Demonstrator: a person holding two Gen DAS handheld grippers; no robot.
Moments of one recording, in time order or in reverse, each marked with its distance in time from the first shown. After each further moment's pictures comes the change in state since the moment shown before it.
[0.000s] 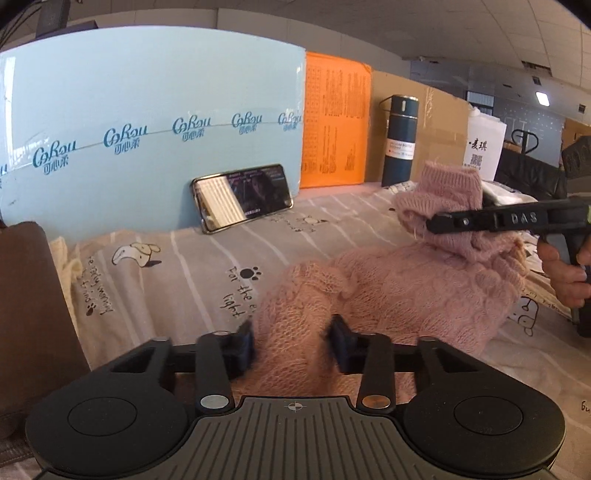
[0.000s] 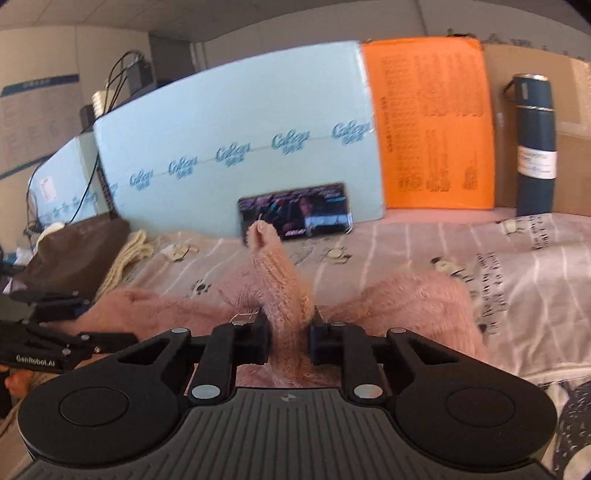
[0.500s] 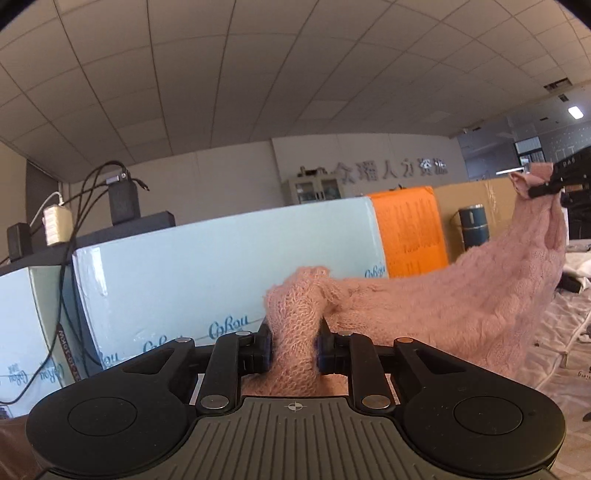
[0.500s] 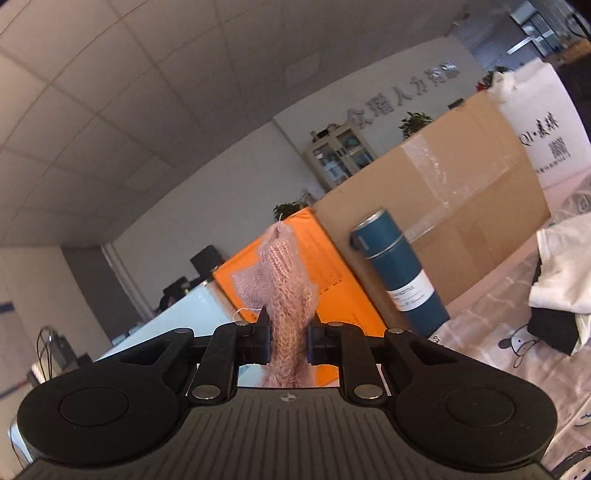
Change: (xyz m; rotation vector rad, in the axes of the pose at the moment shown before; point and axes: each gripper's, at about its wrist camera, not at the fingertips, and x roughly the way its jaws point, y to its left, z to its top) left arm -0.045 0.000 0.062 0.146 -0.413 0.333; right arm -0.082 -0.131 0.085 0.495 -0.488 -0.160
